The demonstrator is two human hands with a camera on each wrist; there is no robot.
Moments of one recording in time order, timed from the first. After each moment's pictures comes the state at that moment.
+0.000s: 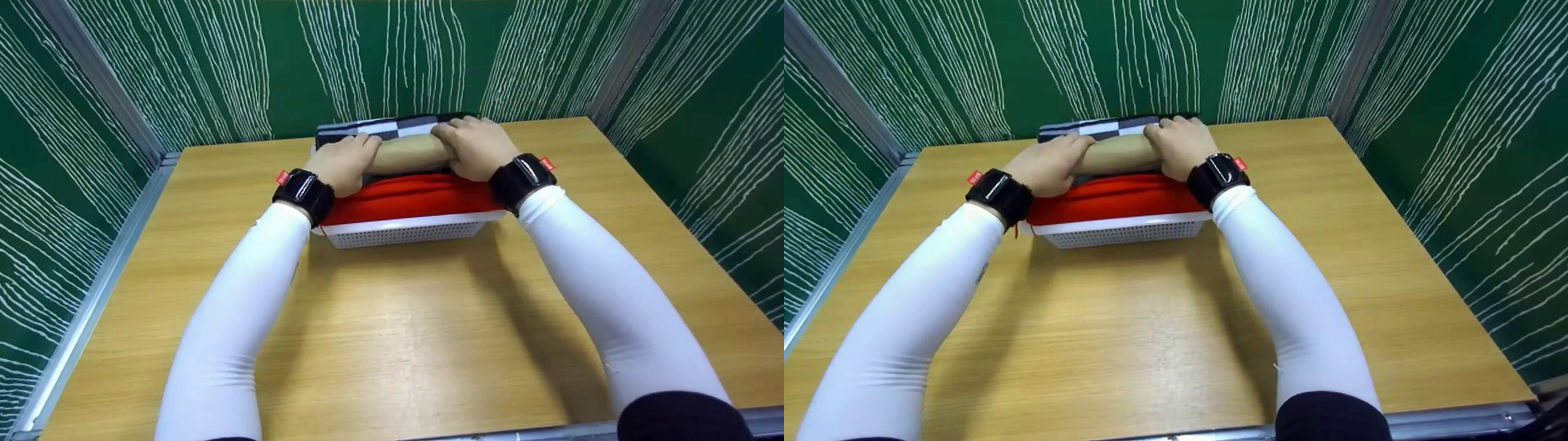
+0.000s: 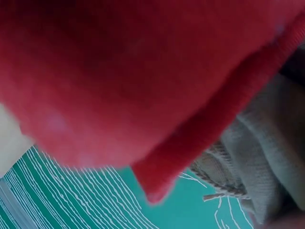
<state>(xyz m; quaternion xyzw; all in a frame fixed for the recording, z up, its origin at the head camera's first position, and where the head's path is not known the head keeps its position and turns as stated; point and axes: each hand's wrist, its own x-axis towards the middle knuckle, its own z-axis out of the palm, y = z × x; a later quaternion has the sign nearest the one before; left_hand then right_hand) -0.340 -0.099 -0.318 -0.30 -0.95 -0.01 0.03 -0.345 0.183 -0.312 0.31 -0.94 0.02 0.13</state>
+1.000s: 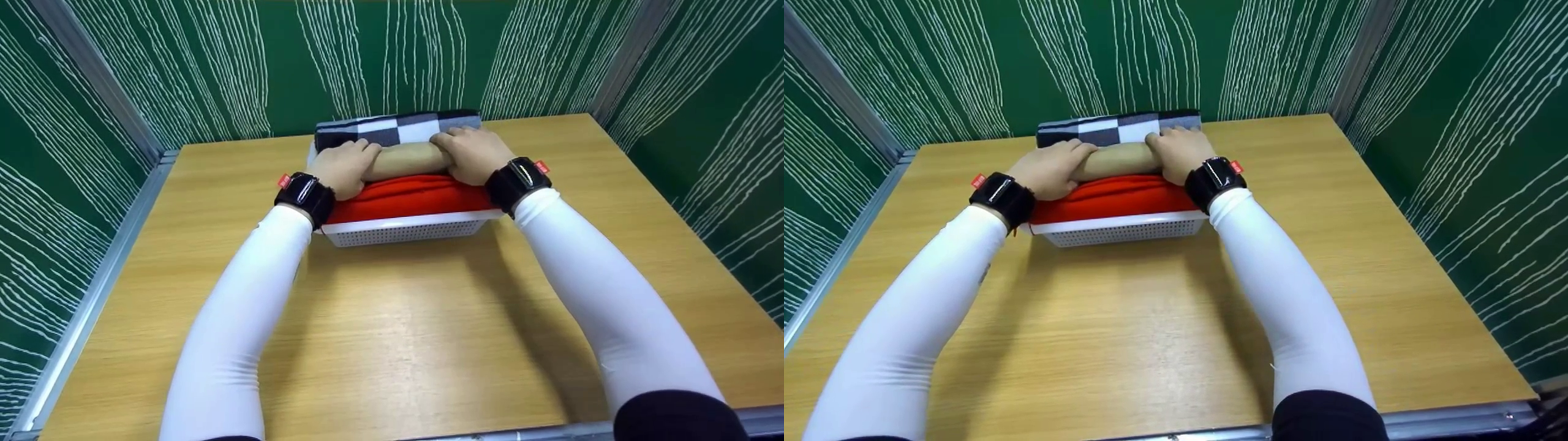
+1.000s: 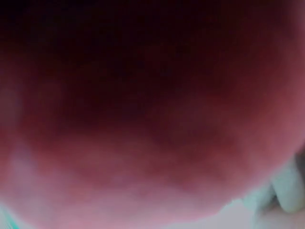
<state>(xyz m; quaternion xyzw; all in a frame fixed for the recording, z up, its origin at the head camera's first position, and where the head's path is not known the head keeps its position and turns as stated) -0.346 -0.100 -0.332 -0.30 -0.95 0.00 0.01 -0.349 0.179 -0.326 0.29 -0.96 0.02 0.07</state>
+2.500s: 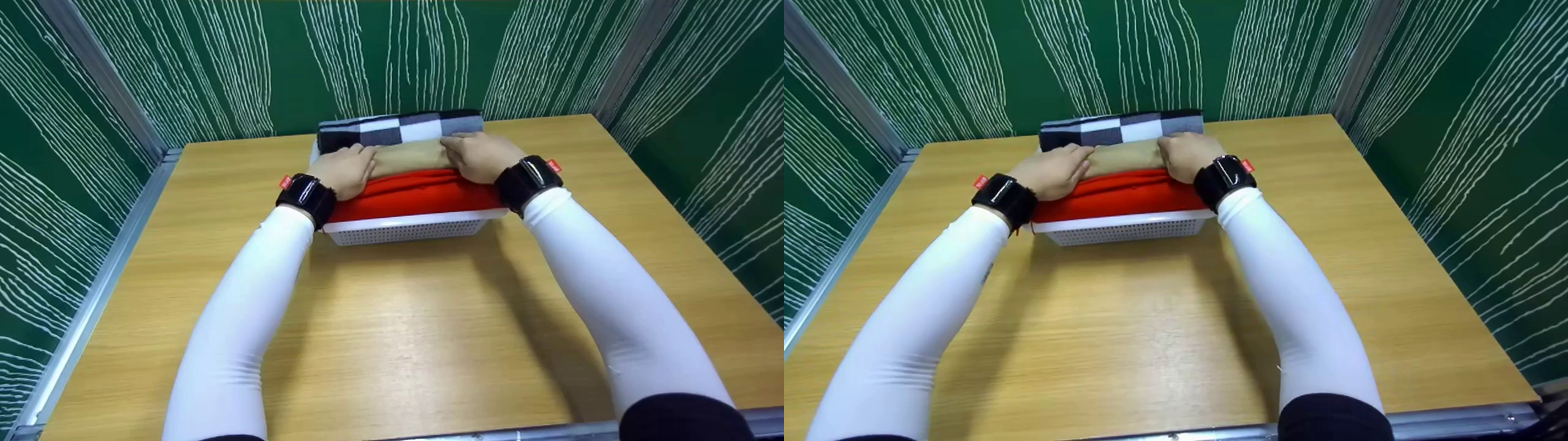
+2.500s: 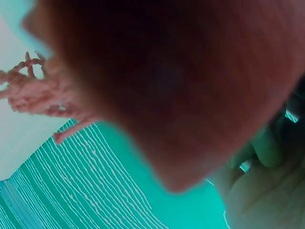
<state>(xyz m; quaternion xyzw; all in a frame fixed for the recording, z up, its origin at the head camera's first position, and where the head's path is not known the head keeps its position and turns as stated) -0.345 -0.104 -0.341 -0.27 -0.96 -0.04 -0.01 -0.347 0.190 -0.320 0.27 -0.96 0.05 0.00</state>
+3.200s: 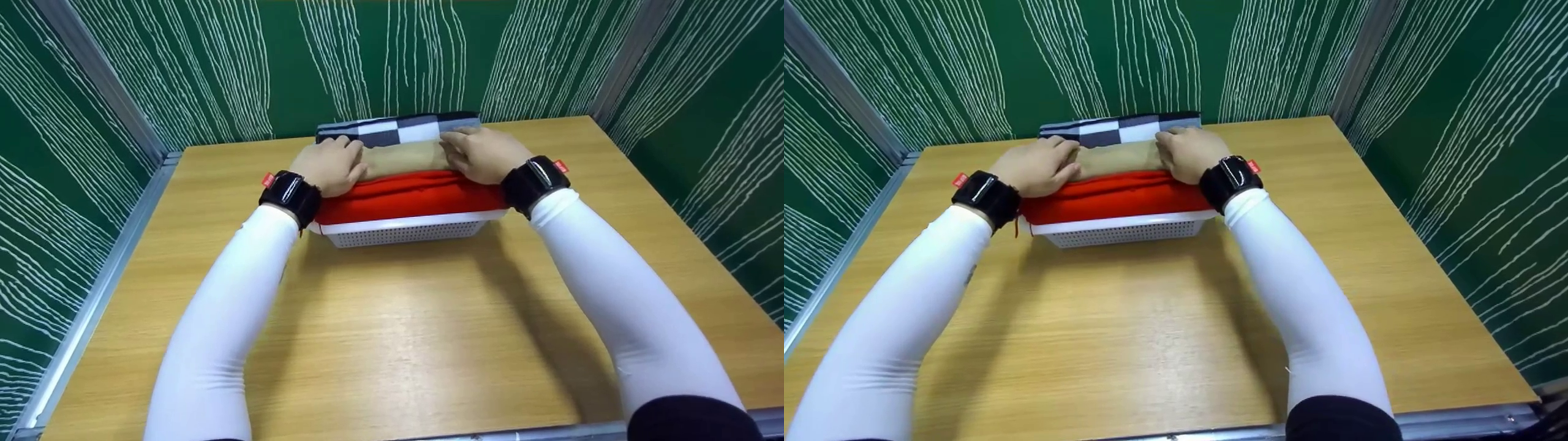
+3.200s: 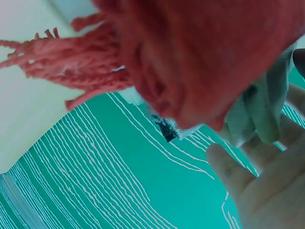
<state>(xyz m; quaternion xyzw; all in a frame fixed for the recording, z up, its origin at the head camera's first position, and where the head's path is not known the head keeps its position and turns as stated) -0.341 -0.120 -0.322 -0.25 -0.97 0.01 0.02 -0.340 0.199 -0.315 0.29 -0.95 0.06 0.06</state>
